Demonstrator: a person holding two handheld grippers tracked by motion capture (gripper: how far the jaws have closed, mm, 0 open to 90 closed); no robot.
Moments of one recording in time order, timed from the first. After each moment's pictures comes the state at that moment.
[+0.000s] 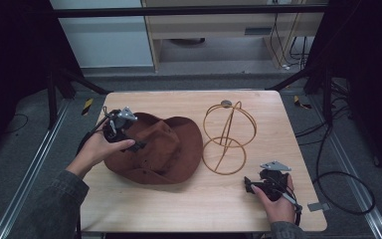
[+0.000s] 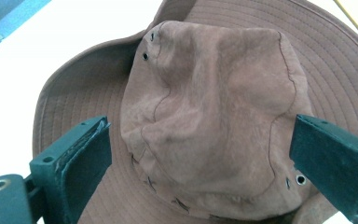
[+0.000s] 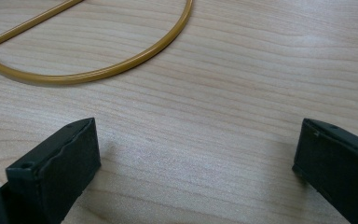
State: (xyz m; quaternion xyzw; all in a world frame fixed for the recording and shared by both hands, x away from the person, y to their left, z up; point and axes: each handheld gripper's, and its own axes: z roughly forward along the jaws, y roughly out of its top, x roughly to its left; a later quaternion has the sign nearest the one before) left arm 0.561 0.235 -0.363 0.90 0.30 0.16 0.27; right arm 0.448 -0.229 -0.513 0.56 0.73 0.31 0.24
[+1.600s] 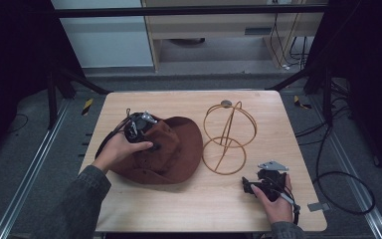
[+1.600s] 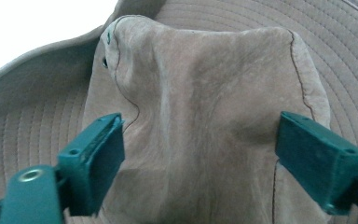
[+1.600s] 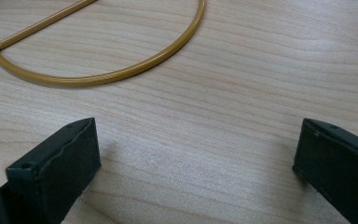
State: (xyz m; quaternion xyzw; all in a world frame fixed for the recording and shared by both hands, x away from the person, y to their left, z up) left arm 0.581 0.193 -0.398 0.92 0.30 0.13 0.23; right arm 0.449 -0.223 -0.513 0.55 0.73 0.32 0.24
